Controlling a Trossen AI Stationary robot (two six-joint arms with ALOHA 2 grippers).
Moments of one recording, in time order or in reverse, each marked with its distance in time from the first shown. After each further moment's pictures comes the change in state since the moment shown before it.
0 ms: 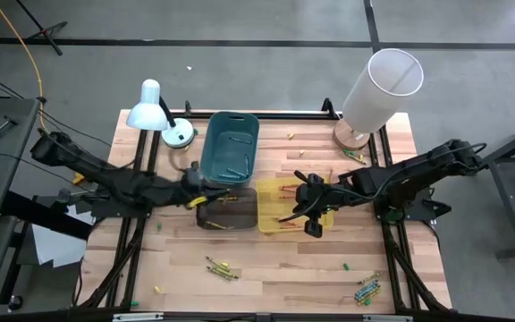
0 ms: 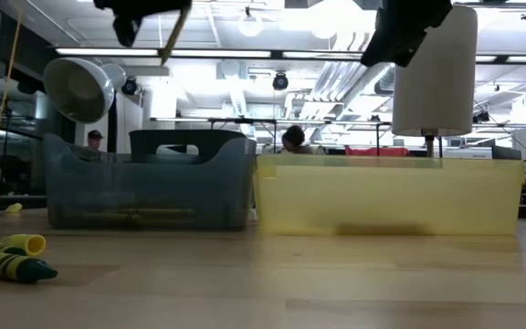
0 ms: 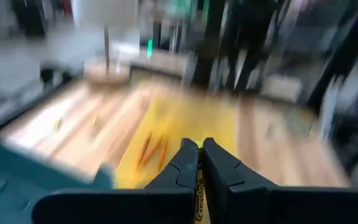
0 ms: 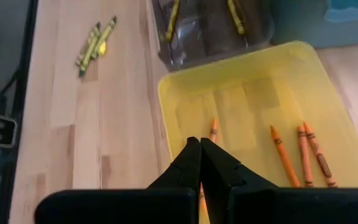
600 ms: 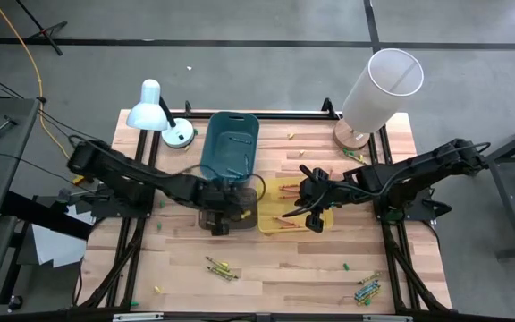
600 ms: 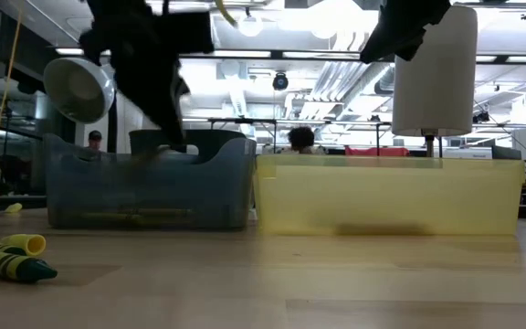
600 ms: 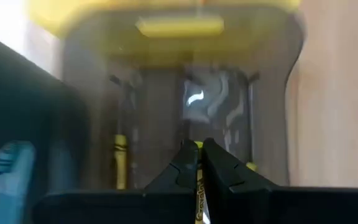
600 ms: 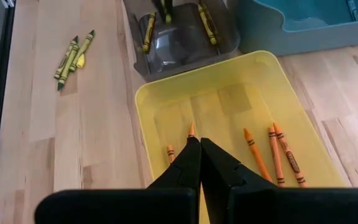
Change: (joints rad) left arm 0.125 0.555 0.352 -0.634 0.341 0.083; right arm 0.000 -0.038 0.001 -0.034 0.087 0.016
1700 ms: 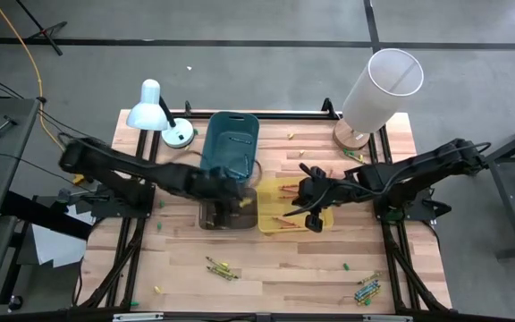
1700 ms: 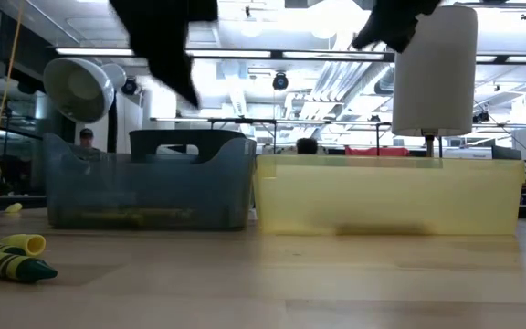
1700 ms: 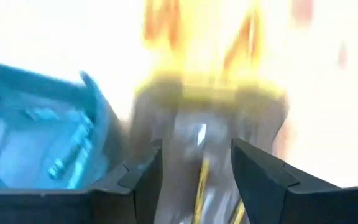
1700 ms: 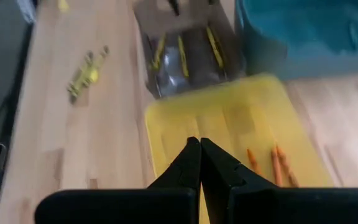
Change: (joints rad) left arm 0.042 -0.127 0.077 -0.059 -0.040 -0.053; right arm 0.000 -0.004 0.026 0.045 -0.005 -0.061
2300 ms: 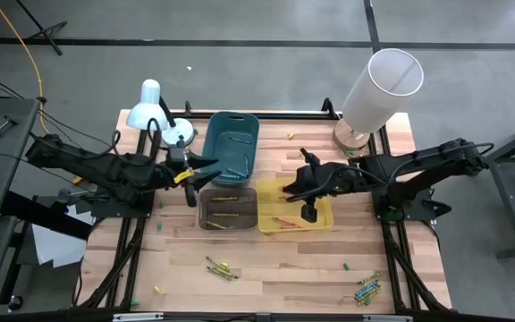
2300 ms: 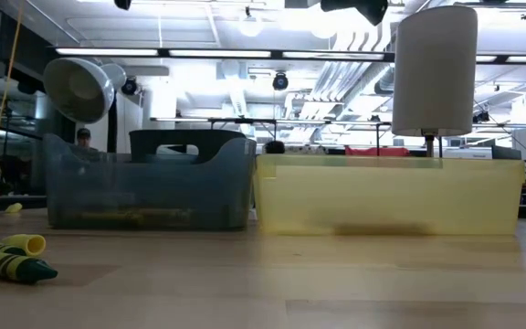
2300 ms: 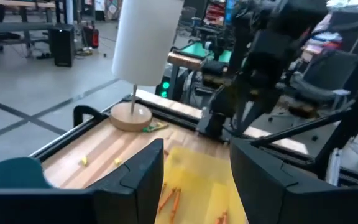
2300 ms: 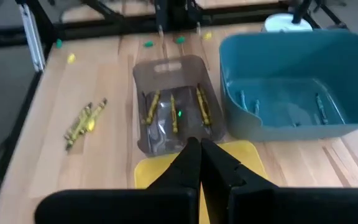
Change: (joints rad) left arm -0.109 -0.551 -0.272 0.571 -0.358 -0.019; right arm -0.061 -0.002 0.087 0.086 0.022 -0.142
